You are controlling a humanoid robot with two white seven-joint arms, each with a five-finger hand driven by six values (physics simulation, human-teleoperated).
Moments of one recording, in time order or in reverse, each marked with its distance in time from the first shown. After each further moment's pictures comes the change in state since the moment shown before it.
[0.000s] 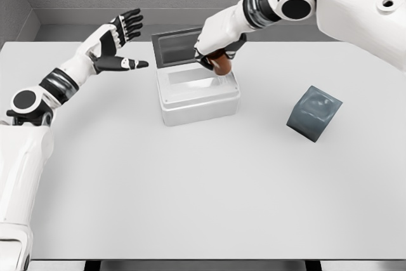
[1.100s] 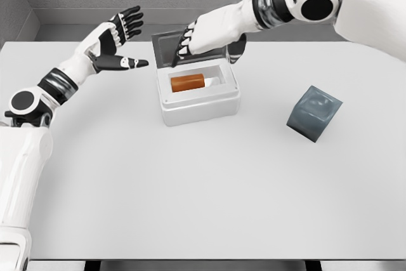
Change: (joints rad) left arm 0.017 0.007 -0.003 -0.040 0.033 0.001 0.000; right arm 0.023 -0.147 -0.059 -0.200 -0.150 0.000 -0.051
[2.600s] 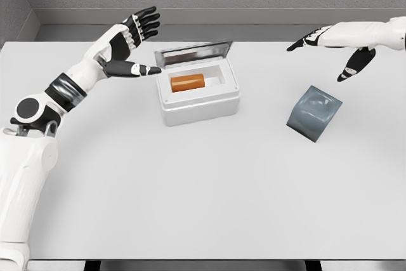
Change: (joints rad) left arm 0.057 0.018 -0.059 -0.156 0.090 0.008 0.000; right arm 0.161 -0.442 -0.017 0.057 -0.256 0.000 -0.063
